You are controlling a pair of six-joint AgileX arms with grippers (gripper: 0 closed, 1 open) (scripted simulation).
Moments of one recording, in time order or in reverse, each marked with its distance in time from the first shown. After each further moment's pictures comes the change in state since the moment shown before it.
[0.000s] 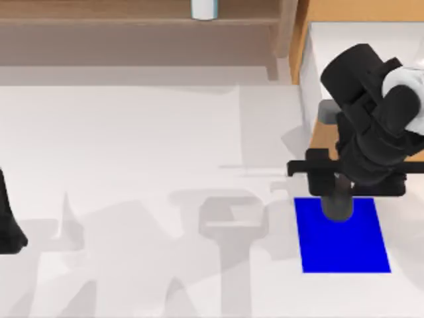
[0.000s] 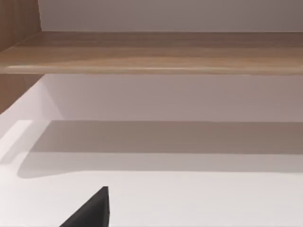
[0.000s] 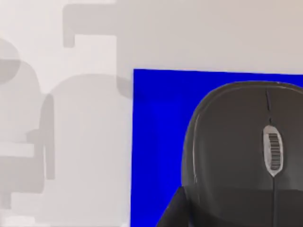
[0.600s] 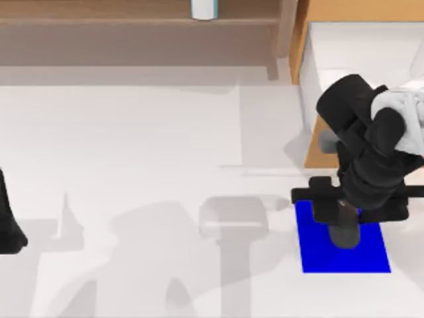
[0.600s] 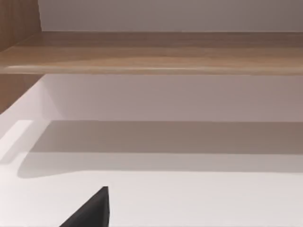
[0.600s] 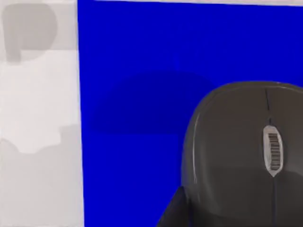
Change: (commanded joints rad) left arm 0.000 0.000 0.000 0.000 0.000 0.000; right arm -0.002 0.070 -0.070 0.000 -0.001 -0.001
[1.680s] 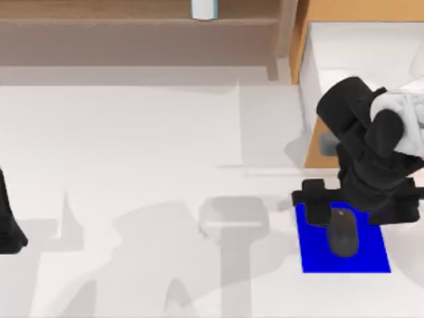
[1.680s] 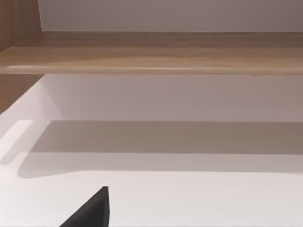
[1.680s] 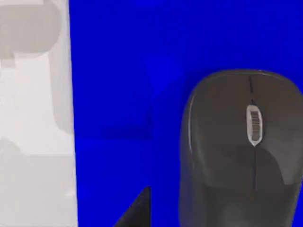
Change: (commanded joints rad) left arm 0.000 0.000 0.000 0.000 0.000 0.000; right arm 0.000 0.001 -0.001 0.000 0.000 0.000
